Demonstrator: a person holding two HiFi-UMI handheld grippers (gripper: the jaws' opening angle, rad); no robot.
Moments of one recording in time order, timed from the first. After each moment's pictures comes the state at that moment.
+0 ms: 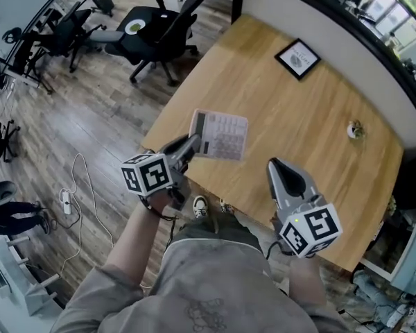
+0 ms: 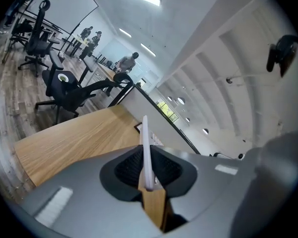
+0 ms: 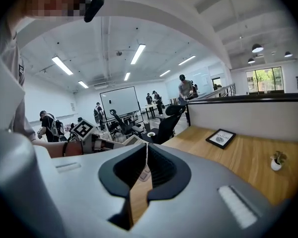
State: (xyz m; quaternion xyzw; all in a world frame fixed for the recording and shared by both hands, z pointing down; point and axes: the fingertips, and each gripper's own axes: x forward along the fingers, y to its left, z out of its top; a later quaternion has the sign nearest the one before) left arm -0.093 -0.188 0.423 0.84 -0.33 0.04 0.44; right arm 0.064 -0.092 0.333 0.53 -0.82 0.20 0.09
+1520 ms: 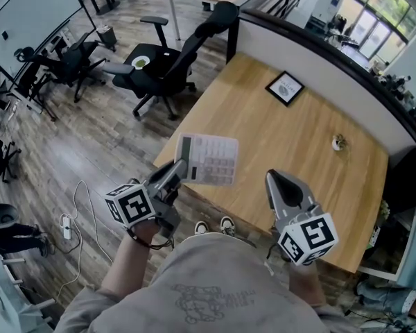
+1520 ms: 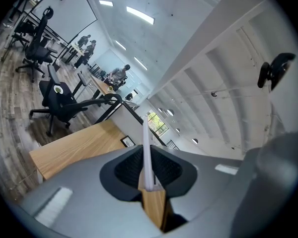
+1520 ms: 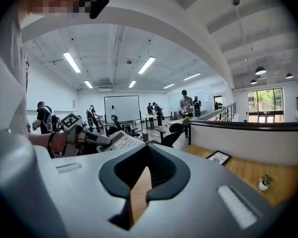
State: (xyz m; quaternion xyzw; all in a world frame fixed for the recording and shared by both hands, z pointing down) left arm -0.152 -0.143 0.303 0.86 -0.31 -0.04 0.41; right arm 0.035 -0.062 0.250 0.55 -0.82 0.12 0.08
